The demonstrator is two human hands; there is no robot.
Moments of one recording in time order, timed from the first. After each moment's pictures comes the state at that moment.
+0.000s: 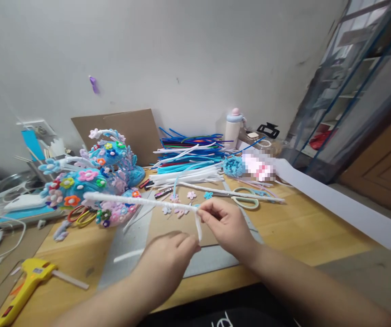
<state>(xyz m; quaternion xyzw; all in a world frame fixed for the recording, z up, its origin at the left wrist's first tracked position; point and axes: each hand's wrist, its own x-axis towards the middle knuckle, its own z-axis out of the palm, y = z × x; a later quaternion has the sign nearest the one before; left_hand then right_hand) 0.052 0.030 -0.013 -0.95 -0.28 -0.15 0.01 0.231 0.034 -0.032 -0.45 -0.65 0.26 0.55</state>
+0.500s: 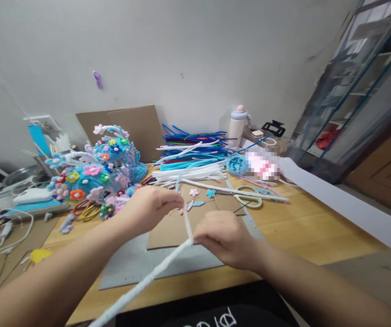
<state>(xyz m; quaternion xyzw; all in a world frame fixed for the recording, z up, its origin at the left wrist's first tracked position) 0.038 0.093 0.048 -0.93 -0.34 -0.11 -0.10 0.235 0.025 -0.029 -0.25 -0.84 0.12 0.46</state>
